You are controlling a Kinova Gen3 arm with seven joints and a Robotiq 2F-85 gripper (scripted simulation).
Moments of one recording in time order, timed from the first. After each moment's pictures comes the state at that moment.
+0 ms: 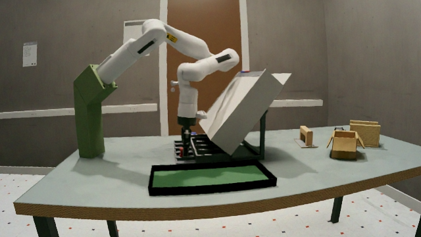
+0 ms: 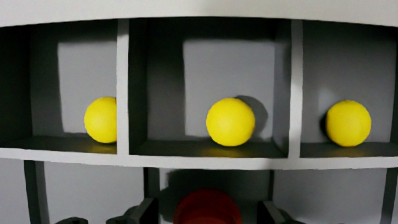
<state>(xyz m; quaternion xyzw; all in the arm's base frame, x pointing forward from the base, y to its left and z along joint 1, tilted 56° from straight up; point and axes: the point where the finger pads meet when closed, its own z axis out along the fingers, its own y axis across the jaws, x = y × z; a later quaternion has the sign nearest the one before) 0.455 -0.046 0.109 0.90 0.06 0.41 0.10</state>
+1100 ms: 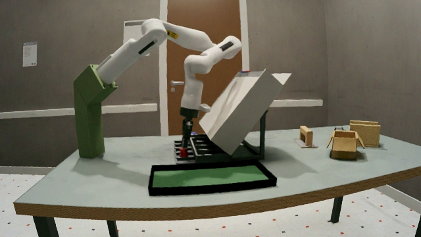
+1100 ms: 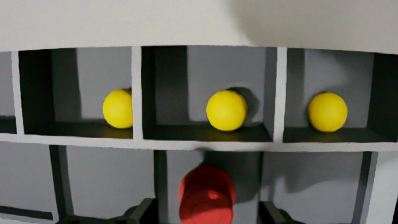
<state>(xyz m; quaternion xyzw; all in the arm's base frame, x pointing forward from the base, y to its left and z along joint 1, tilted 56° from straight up) 0.428 -0.043 0.128 0.92 0.05 0.37 0.10</state>
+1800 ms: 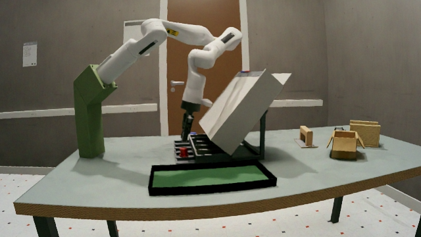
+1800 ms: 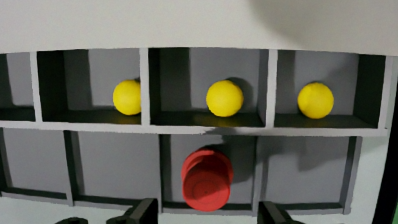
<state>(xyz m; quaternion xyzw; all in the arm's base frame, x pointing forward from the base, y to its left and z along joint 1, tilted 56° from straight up) 0.407 -0.041 0.142 0.93 0.05 0.35 0.11</state>
